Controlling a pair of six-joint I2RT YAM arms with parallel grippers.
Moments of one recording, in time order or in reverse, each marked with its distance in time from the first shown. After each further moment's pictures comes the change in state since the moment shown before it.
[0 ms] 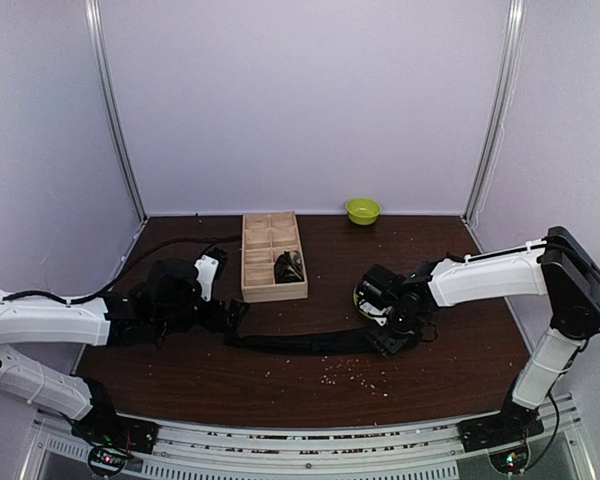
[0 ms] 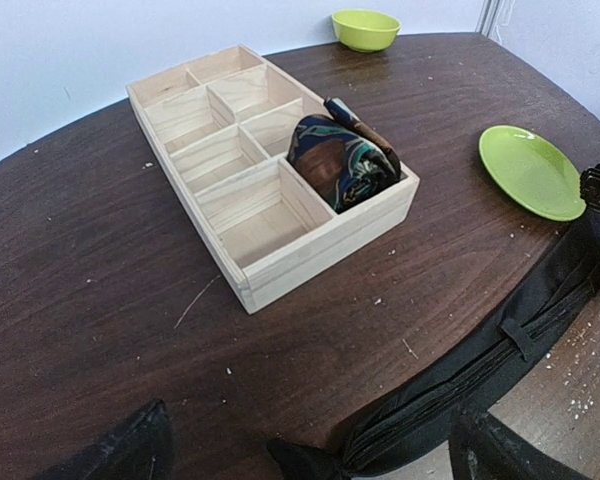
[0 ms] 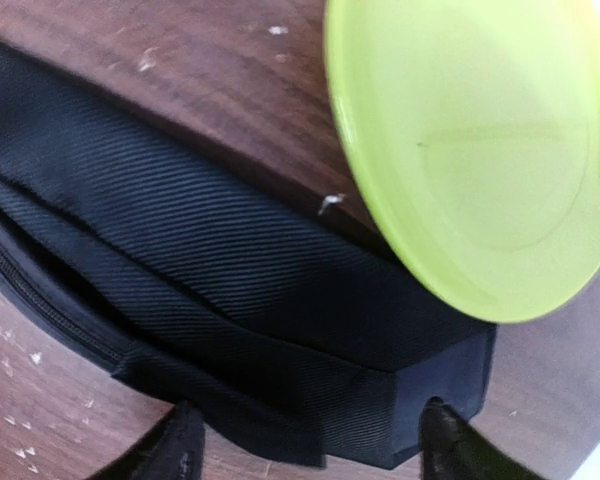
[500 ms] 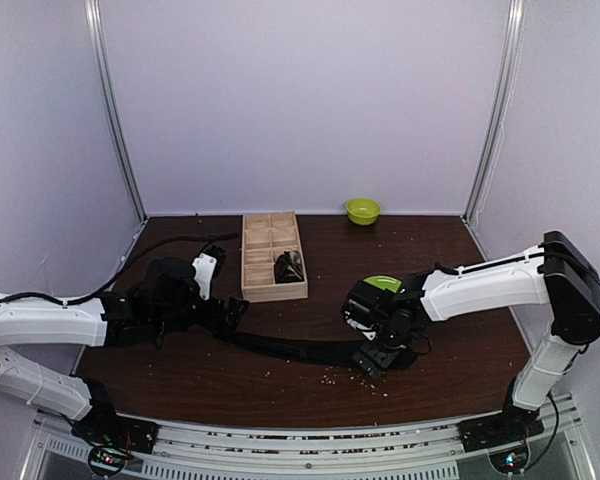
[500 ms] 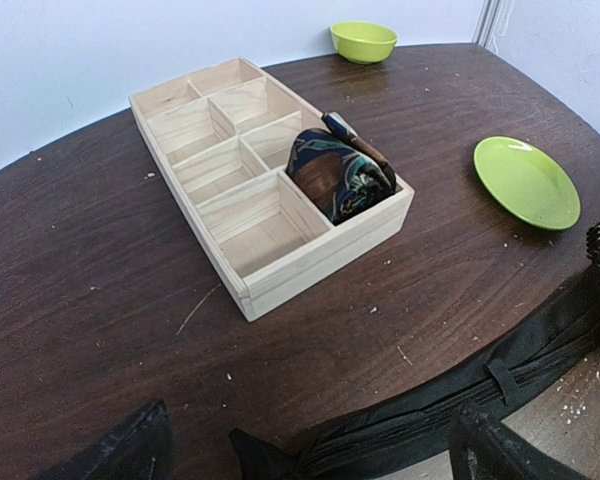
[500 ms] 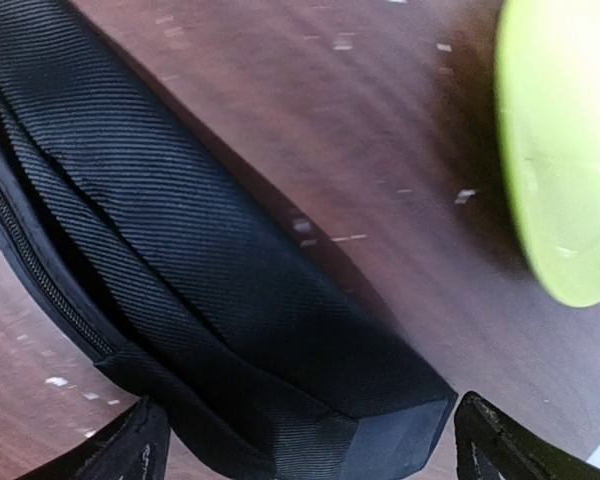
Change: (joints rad) left arm -0.004 -0.019 0.000 0.000 -0.006 -0.012; right arm 0.141 0.002 0.012 -0.024 0.002 0.044
